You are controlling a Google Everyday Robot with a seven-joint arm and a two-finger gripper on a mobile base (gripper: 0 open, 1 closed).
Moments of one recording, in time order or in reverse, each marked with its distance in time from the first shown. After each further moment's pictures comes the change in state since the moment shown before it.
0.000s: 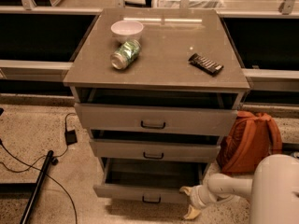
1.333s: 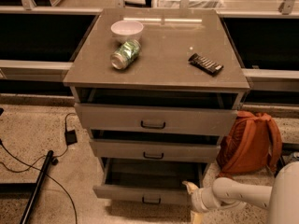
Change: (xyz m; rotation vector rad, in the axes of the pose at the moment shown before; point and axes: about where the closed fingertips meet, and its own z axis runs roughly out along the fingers) arm -0.026 0.019 -0.026 0.034 -0.041 0.029
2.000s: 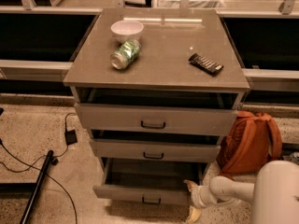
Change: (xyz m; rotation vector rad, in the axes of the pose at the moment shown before) arm 0.041 -0.028 0.035 0.036 0.040 0.060
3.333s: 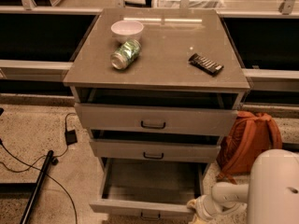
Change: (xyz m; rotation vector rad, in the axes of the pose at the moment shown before) arm 0.008 0.061 -0.023 -0.131 0.081 0.029
